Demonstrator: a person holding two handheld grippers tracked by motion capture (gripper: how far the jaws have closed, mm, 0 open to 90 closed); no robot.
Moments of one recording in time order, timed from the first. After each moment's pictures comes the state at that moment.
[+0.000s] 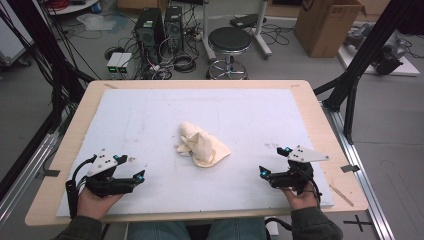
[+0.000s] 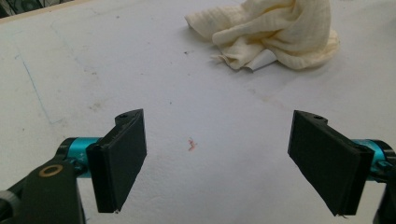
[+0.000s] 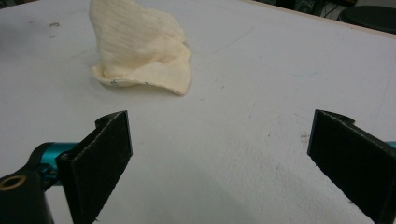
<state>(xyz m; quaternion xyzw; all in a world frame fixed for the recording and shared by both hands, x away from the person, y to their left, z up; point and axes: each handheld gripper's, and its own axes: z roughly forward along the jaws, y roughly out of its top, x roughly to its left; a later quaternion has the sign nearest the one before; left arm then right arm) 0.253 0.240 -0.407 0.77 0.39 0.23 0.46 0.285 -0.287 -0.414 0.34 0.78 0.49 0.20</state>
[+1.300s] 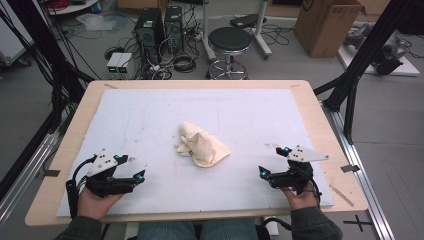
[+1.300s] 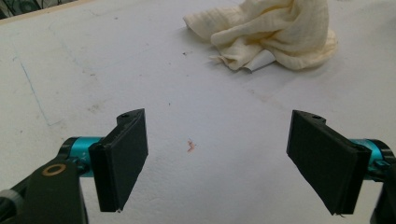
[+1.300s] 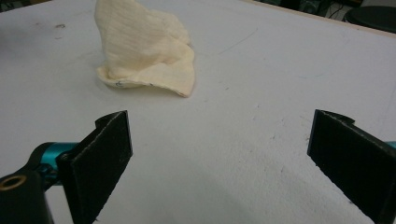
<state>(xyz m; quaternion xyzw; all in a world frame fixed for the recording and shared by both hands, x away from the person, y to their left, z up) 0.251 0.241 -0.407 0.77 0.38 0.23 0.46 0.286 -0.285 -0.413 0.34 0.78 0.49 0.20</state>
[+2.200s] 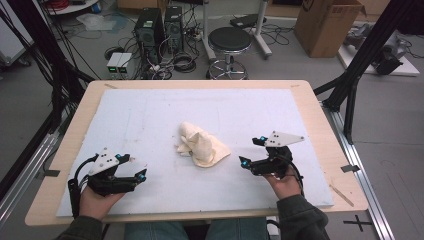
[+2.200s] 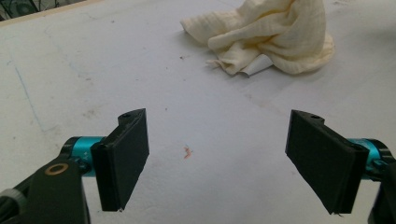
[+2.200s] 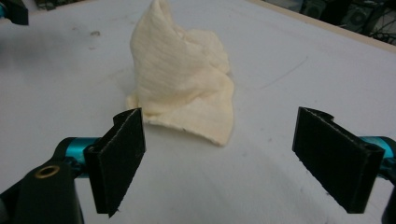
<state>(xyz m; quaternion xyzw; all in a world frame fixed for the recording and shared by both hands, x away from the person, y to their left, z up) 0.256 0.235 -0.407 0.77 0.38 0.22 0.46 0.322 -0.233 -0.393 0.27 0.81 0.49 0.16</state>
